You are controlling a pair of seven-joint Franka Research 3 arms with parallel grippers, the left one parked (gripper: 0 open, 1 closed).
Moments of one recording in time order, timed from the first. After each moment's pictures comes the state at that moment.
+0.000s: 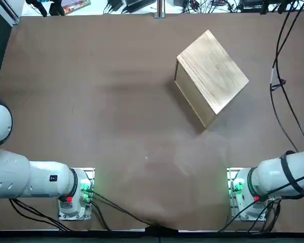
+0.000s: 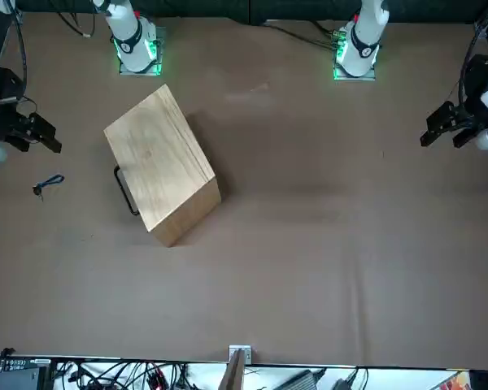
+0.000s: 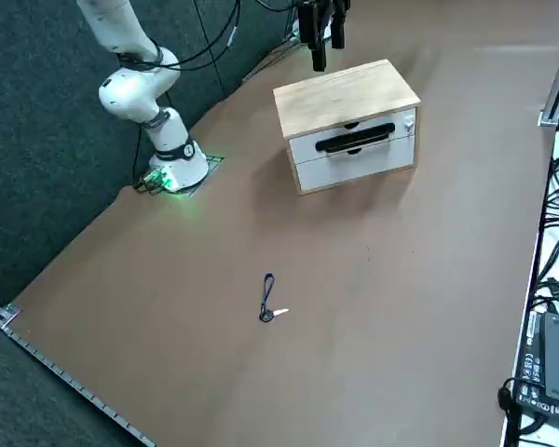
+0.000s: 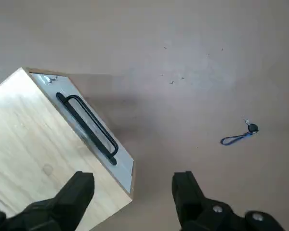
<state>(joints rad) -0.04 0.06 0.04 -1.56 -0.02 1.60 0.02</state>
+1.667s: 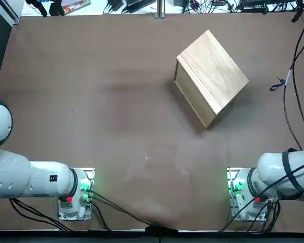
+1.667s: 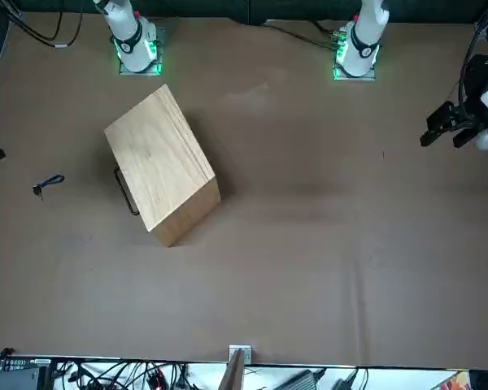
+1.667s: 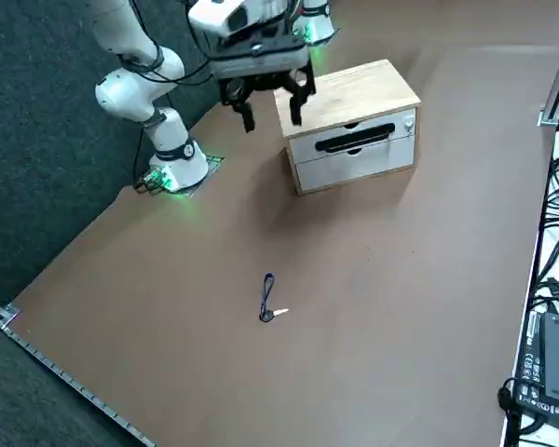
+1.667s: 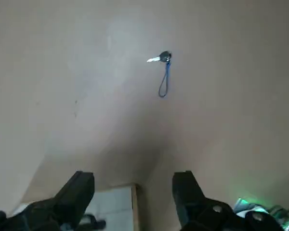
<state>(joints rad) -0.32 0.08 0.02 -1.62 -0.04 1.61 0.77</state>
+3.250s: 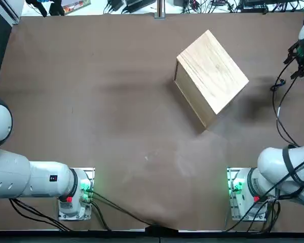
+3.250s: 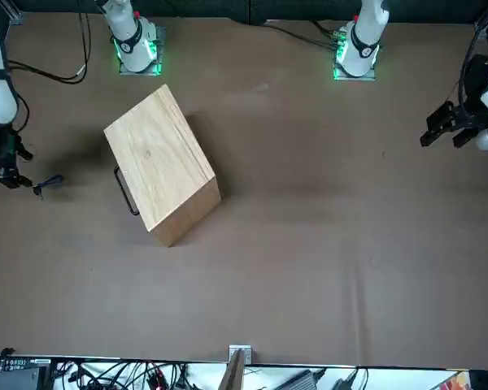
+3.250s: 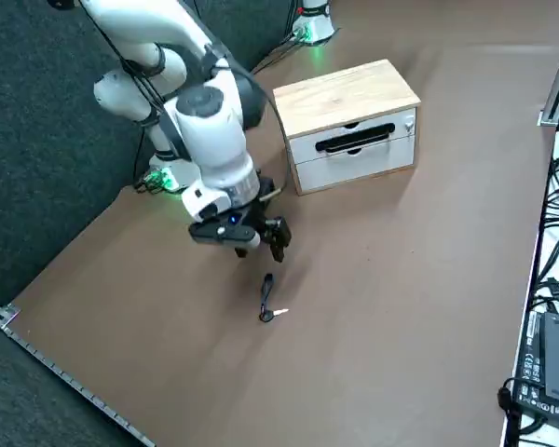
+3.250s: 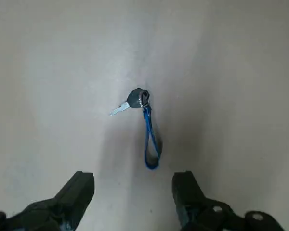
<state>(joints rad) -0.53 0.24 0.02 -2.08 -0.04 2.34 0.86</state>
